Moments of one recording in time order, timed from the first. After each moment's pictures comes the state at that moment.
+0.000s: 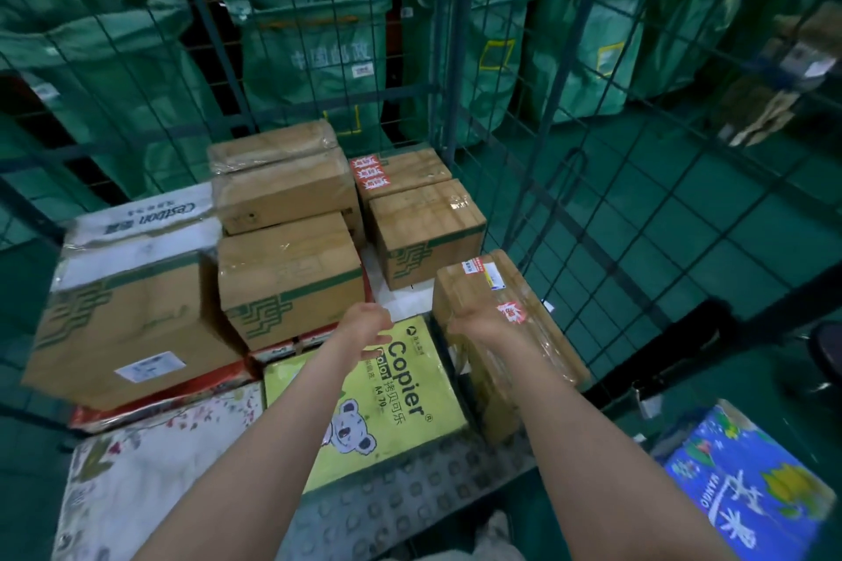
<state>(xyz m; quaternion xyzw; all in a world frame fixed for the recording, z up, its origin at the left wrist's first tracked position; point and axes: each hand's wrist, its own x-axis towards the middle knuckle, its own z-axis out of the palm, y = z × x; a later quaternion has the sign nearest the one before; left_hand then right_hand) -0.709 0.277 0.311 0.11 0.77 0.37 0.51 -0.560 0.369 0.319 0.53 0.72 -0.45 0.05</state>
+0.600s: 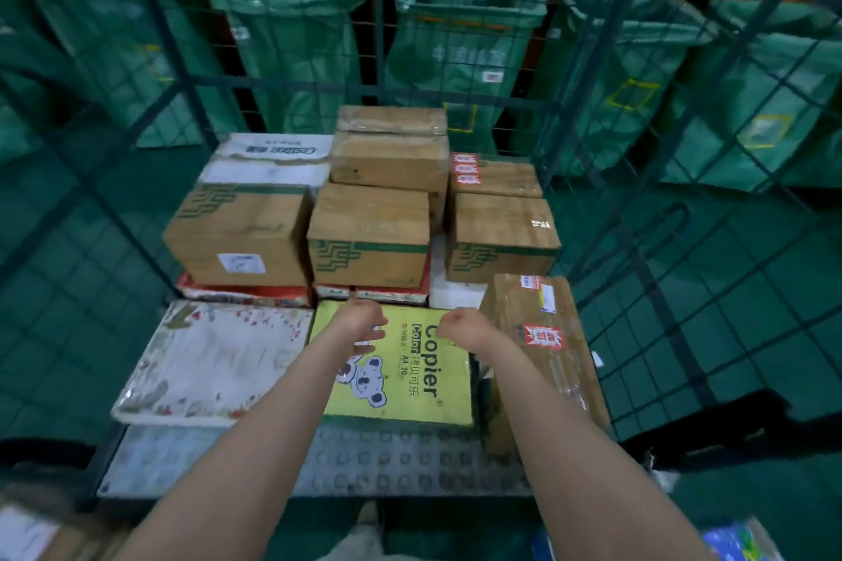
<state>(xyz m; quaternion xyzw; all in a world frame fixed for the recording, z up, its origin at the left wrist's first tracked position) -0.669 0.184 0.330 -0.05 0.76 0.48 0.44 -0.567 0.311 0.340 0.39 0.79 -0.45 0.16</state>
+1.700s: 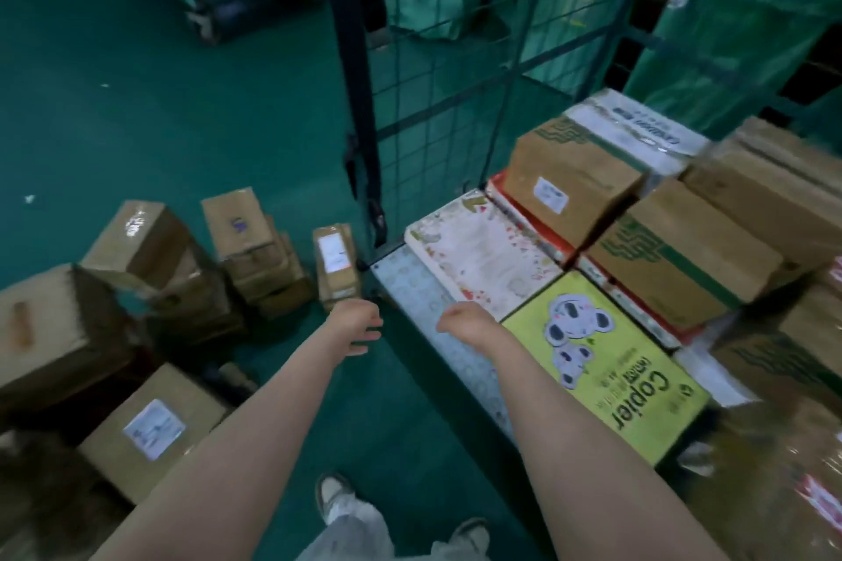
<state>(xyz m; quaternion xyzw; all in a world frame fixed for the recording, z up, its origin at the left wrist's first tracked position) -0.546 -0.186 0.287 -0.42 0.65 0.59 0.24 -0.587 -0.023 0.302 0.03 0.86 -0.32 0.40</state>
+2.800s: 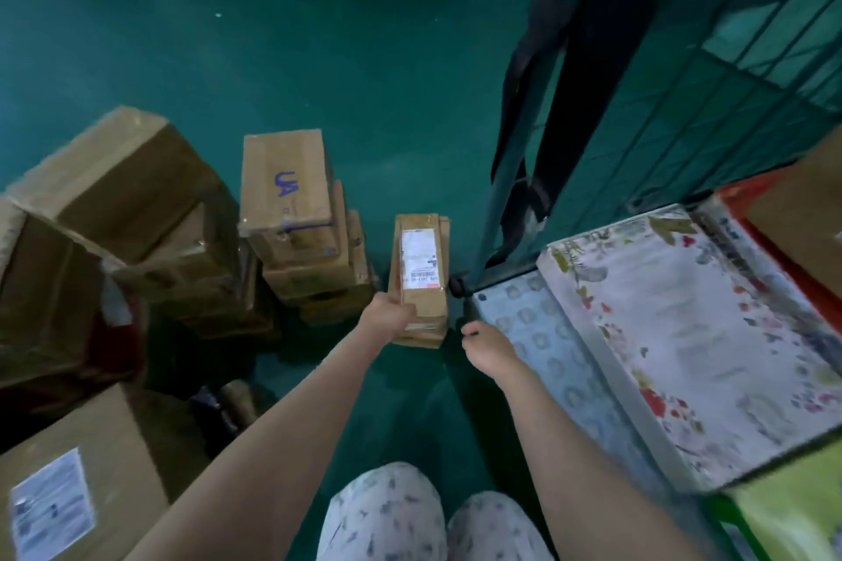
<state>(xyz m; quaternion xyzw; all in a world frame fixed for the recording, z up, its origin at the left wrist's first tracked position) -0.724 -0.366 -0.057 -0.48 0.70 0.51 0.15 -0.776 -0.228 -0.070 -0.06 0.86 -0.28 0.42</state>
